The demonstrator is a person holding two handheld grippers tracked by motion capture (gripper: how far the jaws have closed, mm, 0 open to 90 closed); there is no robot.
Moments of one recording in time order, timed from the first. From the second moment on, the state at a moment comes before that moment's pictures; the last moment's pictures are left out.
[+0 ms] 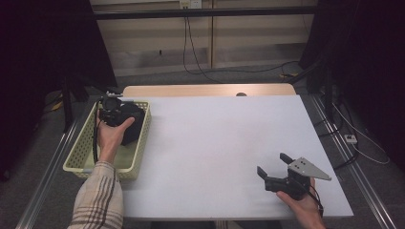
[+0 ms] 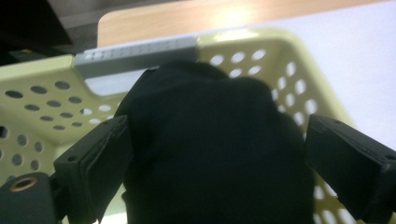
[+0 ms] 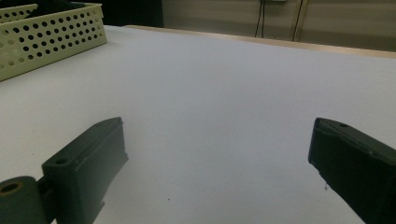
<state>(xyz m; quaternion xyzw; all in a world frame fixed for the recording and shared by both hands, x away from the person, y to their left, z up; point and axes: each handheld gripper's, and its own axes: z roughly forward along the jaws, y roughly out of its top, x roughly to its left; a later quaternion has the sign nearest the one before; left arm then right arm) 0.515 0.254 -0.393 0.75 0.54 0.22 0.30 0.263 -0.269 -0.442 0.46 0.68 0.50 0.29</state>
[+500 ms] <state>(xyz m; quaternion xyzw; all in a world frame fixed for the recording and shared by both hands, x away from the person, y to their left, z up) 0.521 0.250 -0.411 0.76 0.55 0.21 0.27 0.263 -0.268 -0.443 0.46 0.68 0.49 0.29</state>
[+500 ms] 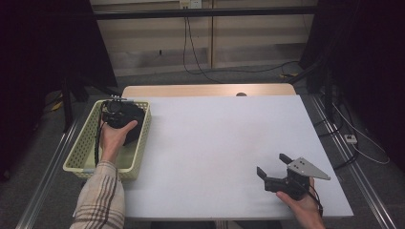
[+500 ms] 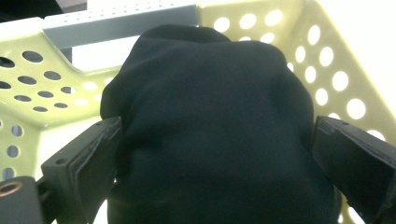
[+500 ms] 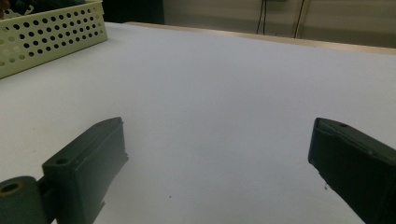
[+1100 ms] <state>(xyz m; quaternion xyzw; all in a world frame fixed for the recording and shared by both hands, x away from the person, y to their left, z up) 0.525 0.256 -0.422 0.77 0.56 0.16 0.25 0.263 -0.268 -0.443 0.46 0.68 0.49 0.29</state>
